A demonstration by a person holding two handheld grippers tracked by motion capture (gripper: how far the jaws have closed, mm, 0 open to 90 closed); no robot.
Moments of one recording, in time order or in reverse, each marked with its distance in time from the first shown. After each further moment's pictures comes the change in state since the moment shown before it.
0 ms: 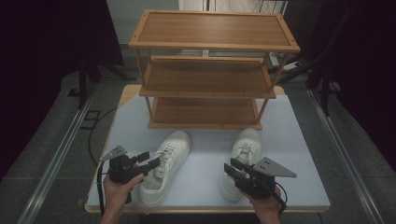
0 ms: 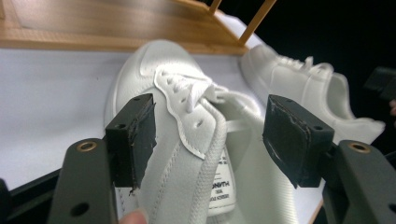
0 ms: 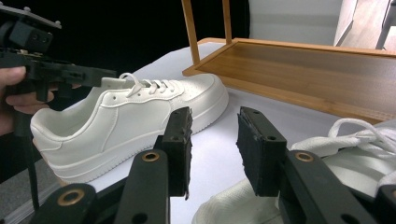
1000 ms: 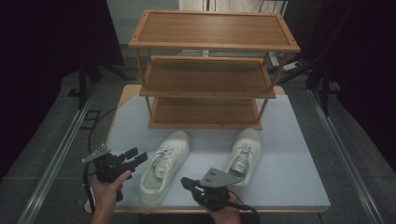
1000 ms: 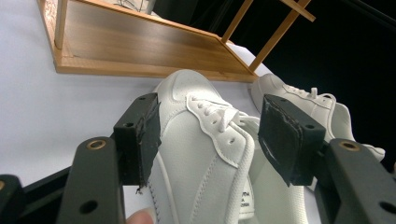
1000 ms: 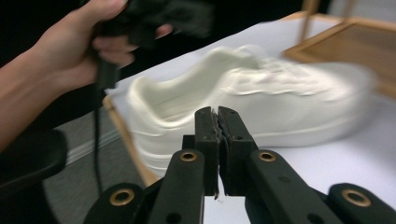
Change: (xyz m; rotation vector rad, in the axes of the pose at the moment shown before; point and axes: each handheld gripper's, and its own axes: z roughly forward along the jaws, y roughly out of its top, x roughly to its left) left arm 0.018 0.004 -0.033 -0.132 0.014 -0.051; right arm 0.088 -0.005 0.060 0.112 0.207 -0.132
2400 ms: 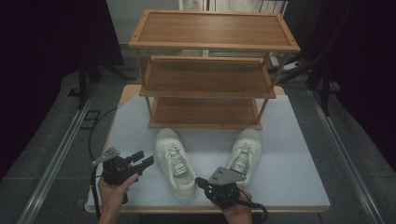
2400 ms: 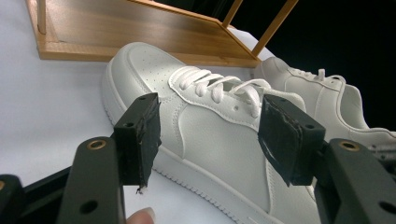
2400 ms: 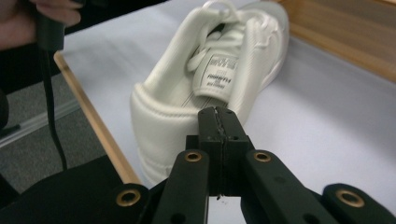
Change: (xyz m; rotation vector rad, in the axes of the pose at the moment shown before) left arm -0.008 -0.011 0.015 0.042 0.015 0.029; right arm -0.018 -0.015 -0.005 0.163 -0.098 -0.049
